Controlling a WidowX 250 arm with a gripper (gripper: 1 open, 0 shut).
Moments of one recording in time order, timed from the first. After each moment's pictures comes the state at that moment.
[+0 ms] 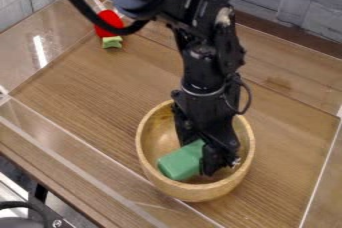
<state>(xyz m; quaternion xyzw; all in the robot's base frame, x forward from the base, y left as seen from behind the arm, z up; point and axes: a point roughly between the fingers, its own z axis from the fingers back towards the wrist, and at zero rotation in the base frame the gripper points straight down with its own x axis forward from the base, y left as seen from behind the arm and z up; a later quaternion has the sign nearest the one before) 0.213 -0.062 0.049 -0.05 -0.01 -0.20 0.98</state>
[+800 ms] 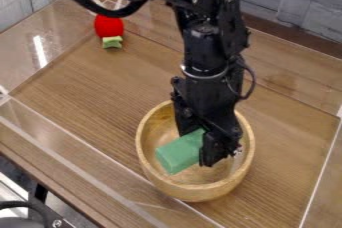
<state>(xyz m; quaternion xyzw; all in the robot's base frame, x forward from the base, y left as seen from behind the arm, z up) 0.217 -0.057 0.064 -0.05 -0.01 -0.20 0.98</state>
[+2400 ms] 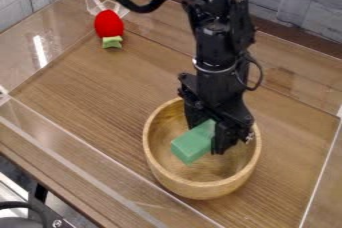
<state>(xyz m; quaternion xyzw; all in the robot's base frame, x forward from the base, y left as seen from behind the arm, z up) 0.243 -0.054 0.053 -0.05 -0.02 -0.15 0.99</state>
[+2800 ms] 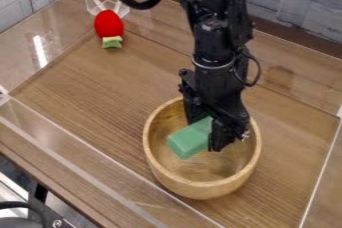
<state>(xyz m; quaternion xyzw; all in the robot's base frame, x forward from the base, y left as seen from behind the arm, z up) 0.245 -0.051 0.054 -0.05 -0.02 -0.18 0.98</state>
